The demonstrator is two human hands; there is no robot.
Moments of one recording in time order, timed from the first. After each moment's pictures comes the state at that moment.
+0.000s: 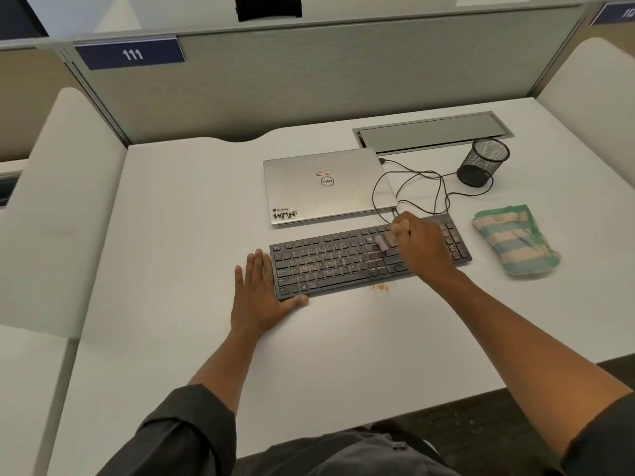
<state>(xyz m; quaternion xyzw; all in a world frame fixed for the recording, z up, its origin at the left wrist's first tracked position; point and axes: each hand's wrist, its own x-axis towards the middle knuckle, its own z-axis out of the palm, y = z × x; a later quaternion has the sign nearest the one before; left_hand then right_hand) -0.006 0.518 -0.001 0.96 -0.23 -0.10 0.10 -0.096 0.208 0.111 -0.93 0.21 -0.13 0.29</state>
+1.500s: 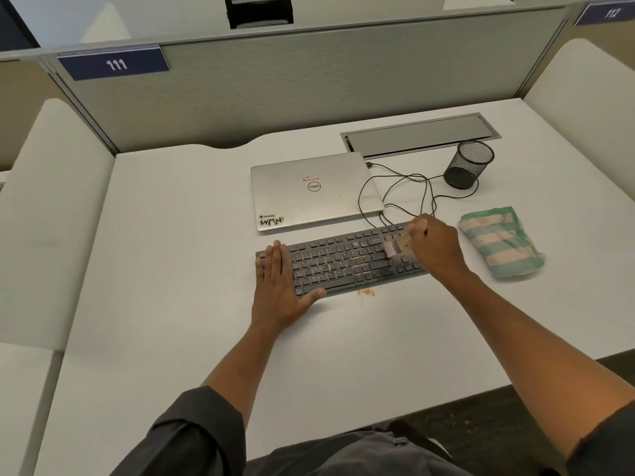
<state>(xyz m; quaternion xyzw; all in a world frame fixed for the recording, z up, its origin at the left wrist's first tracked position) -0.018 0.454 0.012 0.94 -0.29 -0.05 0.15 -0.113 0.164 0.122 -0.88 0.33 -0.12 0.32</state>
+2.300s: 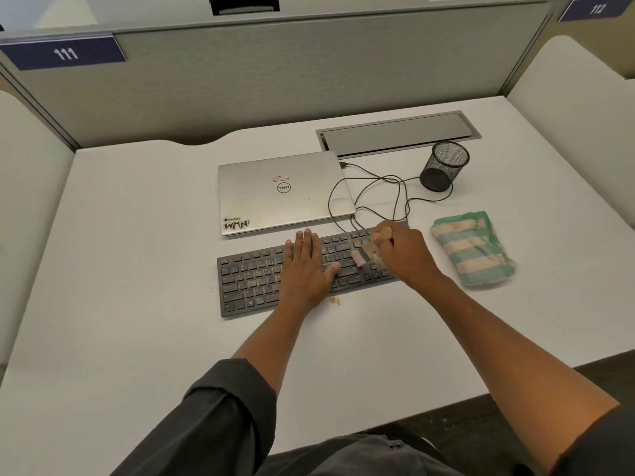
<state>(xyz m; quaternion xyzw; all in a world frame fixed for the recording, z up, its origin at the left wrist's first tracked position) -0.025 0.313 0.019 0.94 -0.31 -0.10 0.08 -0.114 0.130 0.115 -0.90 0.22 -0.08 0.36</state>
